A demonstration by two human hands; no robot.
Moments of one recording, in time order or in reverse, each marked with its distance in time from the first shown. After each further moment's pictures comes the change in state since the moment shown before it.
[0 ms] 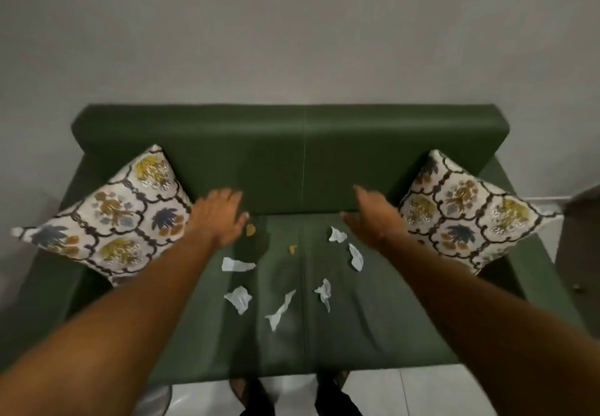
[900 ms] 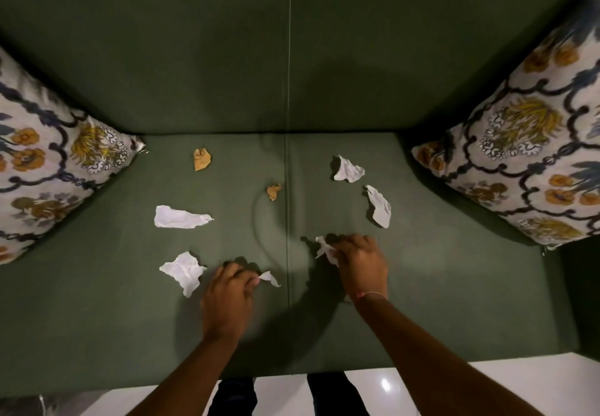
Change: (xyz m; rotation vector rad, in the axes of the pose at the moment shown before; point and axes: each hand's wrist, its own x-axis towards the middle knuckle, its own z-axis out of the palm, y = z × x) left_hand -0.028 0.056 0.393 -0.344 -0.046 -0.268; right_hand -0.003 0.123 0.354 0.026 -0.102 0.081
